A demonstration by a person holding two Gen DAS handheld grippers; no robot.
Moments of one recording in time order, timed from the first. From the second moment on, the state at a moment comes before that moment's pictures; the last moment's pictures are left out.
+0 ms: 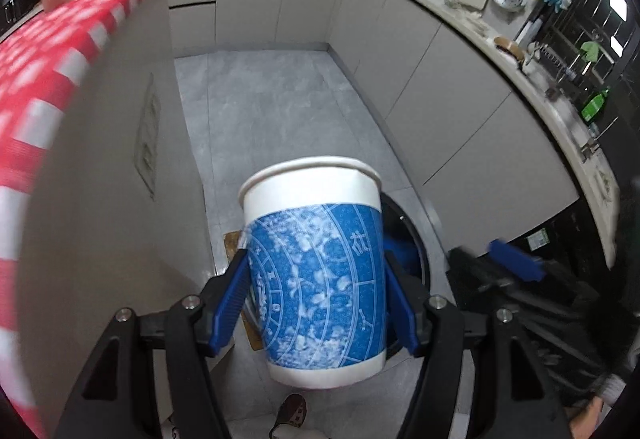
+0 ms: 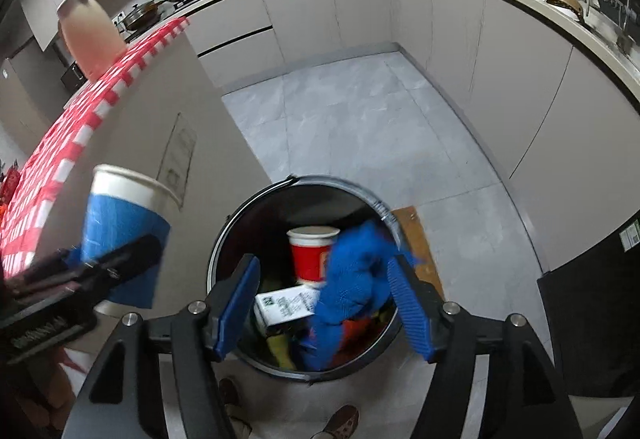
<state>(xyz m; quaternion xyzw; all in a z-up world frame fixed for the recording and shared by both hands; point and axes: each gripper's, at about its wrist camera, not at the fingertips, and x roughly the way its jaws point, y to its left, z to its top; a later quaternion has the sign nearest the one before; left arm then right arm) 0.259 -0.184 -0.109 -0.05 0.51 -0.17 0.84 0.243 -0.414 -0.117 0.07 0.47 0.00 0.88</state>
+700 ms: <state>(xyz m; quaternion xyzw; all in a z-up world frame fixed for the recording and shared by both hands) 0.227 -0.180 -0.035 -0.04 0.48 -0.13 0.87 0.219 -0.436 -0.091 0.11 0.48 -0.02 0.87</state>
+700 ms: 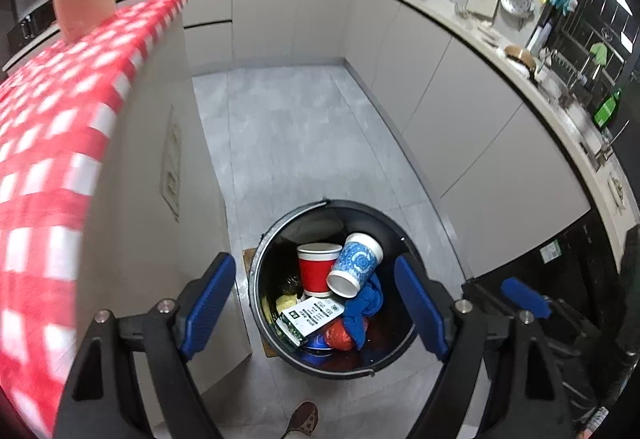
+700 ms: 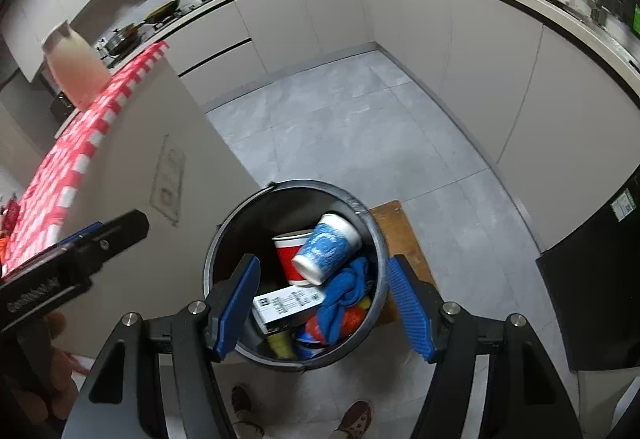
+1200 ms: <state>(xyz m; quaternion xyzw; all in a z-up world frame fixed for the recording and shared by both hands) 0.143 -0.130 0.022 -0.02 0.44 -0.08 0.89 0.154 -0.363 -0.028 0.08 0.47 0.05 0.88</state>
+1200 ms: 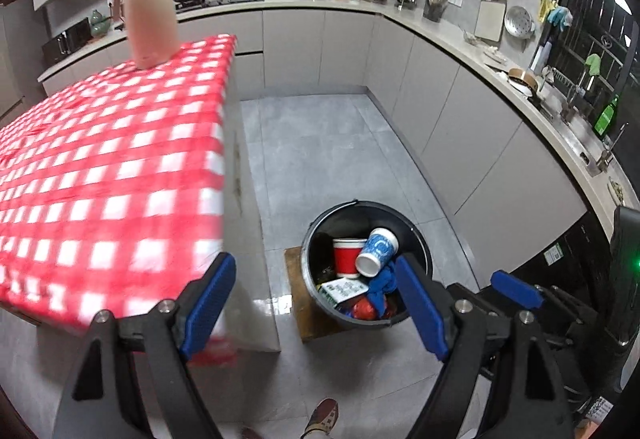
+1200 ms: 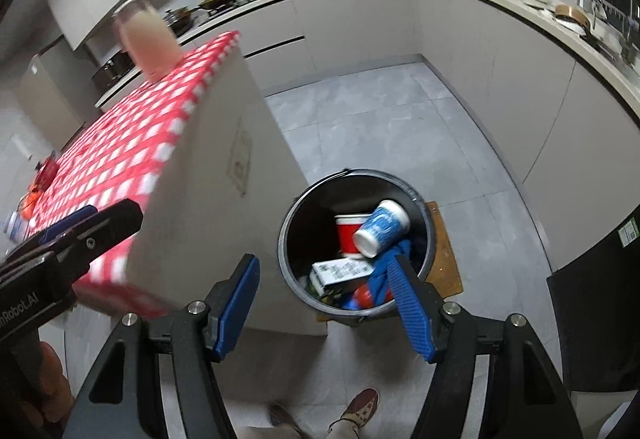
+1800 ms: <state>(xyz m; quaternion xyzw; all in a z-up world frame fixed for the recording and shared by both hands) 0.020 -0.049 0.071 -0.04 0.39 -0.07 0.92 -0.016 -0.268 0.064 0.06 0.36 -0.02 0.93</state>
